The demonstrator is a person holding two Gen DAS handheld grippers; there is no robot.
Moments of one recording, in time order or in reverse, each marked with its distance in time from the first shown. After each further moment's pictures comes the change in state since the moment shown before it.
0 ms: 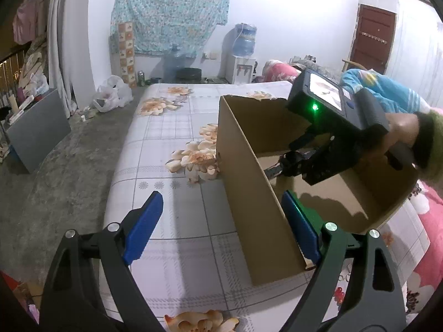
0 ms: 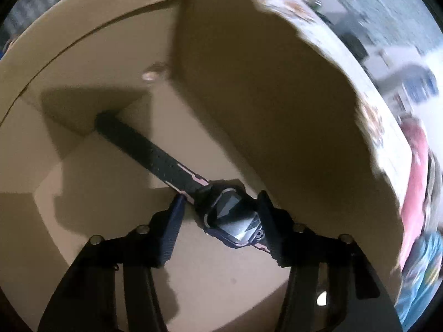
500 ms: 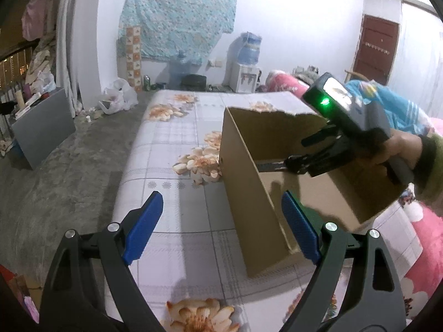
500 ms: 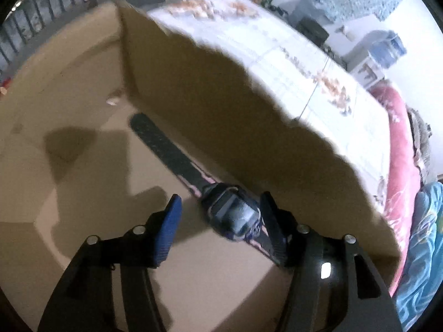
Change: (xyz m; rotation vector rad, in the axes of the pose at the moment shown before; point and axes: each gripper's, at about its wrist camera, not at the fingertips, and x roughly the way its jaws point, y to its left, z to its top) left arm -0.032 0.001 -0.005 -0.039 -0.052 0.015; right arm -0.043 -0.027 -0.038 0.129 -0.122 -0.033
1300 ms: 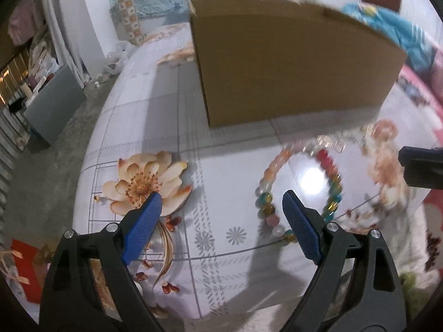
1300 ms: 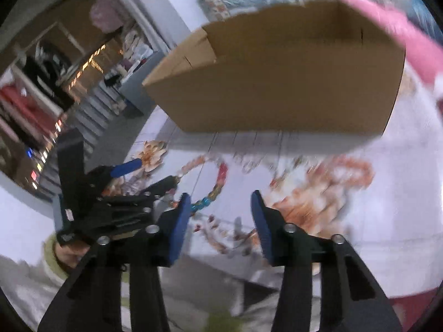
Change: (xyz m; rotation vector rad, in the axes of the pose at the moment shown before) left arm 0.006 -0.069 -0.133 0.144 0.323 0.146; right arm -0.064 0.071 -0.249 0.630 -0.277 0.474
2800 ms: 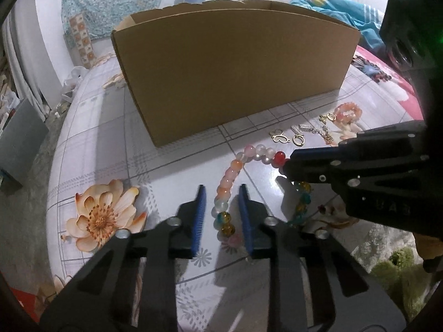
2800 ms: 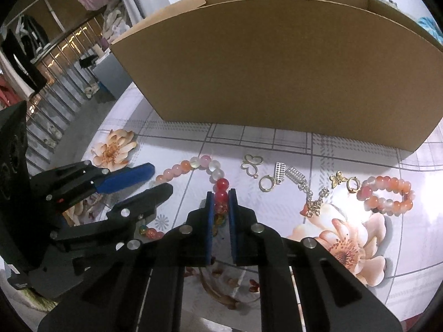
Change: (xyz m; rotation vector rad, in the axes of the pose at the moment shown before) left arm -0.001 -0.017 0.001 0.159 -0.073 -0.205; right arm 0.069 0.042 0.008 -0.088 0.036 -0.185
